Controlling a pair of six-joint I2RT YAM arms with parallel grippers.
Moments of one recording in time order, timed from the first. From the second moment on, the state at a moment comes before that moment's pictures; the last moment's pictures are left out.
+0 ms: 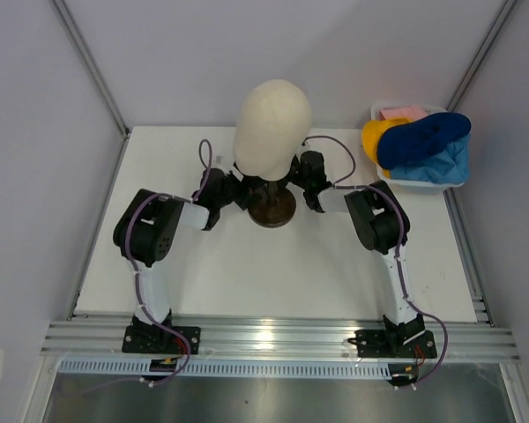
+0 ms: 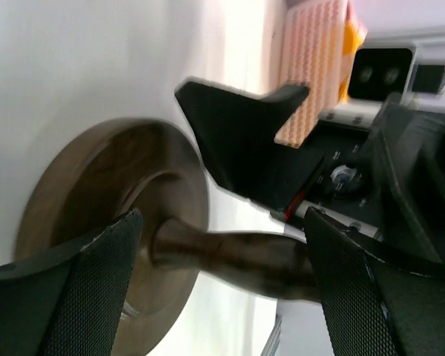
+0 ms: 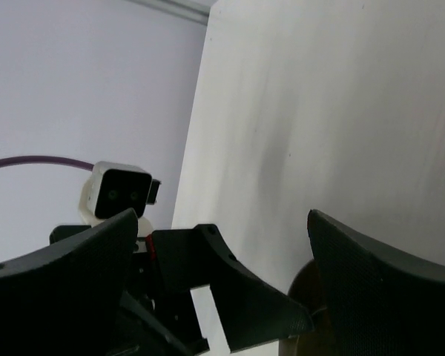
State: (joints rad) left arm -0.34 2.01 0.97 0.72 0.37 -1.21; right arm 0.48 2.30 1.44 0.74 -0.38 1.11
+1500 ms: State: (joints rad) left arm -0.50 1.17 0.57 0.30 -0.15 -0.87; right arm 0.29 1.74 1.19 -0.07 -0.22 0.59
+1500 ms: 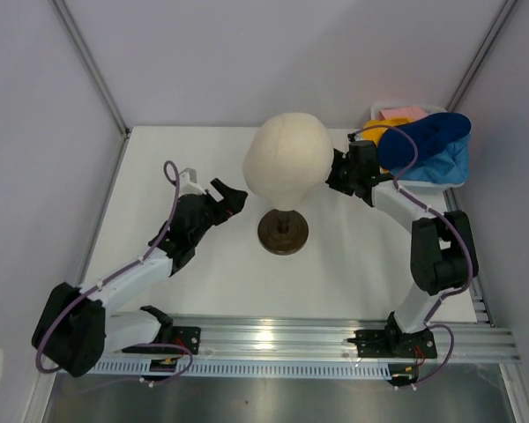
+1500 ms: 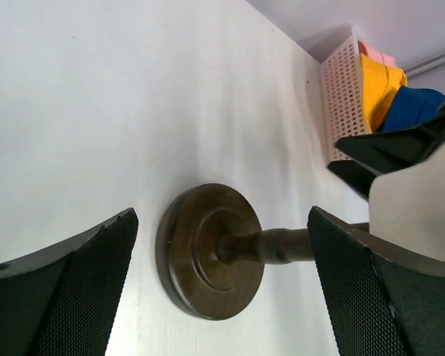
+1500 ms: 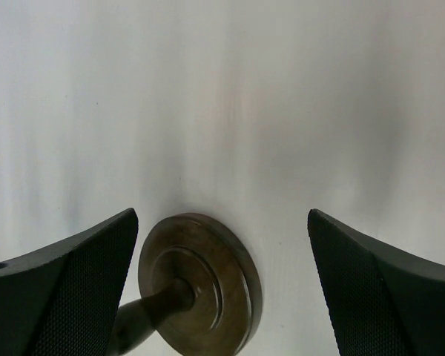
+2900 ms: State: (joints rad) left arm -0.44 0.83 0.99 -0.49 -0.29 -0.42; right arm -0.28 1.57 1.47 -0.35 0.01 0.38
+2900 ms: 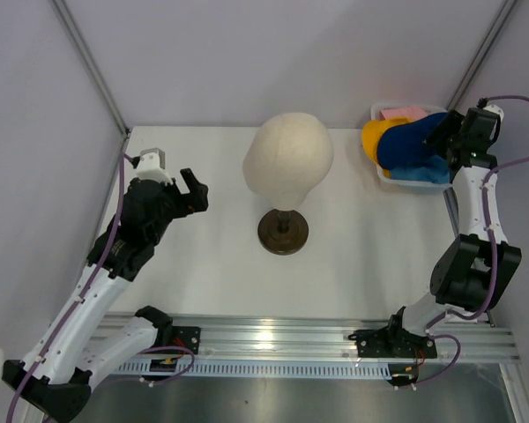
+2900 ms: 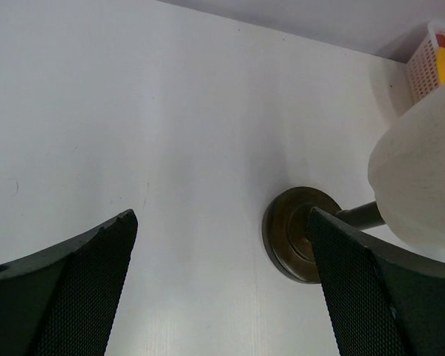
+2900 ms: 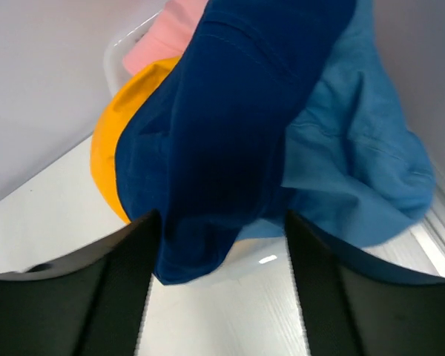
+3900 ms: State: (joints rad) left arm -0.43 0.77 0.99 -0.50 -0.28 -0.42; right arm -0.07 1.65 2.35 -0.50 -0.56 0.39
